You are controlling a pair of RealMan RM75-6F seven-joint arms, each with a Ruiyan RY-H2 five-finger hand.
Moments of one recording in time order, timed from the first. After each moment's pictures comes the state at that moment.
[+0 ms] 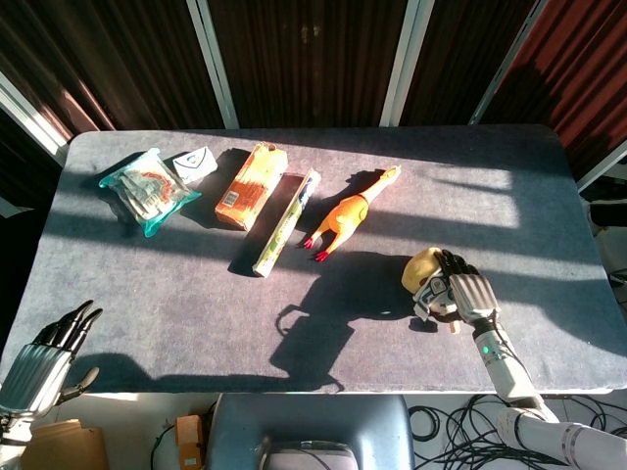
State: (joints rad) left arm -0.12 -1.04 0.07 -1.64 1.69 1.48 0.05; right arm 0.49 -1.46 0.14 -1.36 -1.07 0.96 -0.25
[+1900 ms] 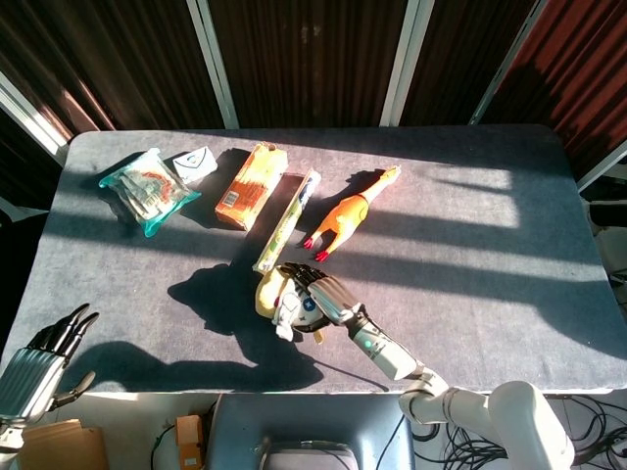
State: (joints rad) left arm -0.10 -1.01 0.08 -1.64 1.73 1.50 0.00; right arm 0.84 -1.96 0.13 -0.89 -1.54 0.96 0.45
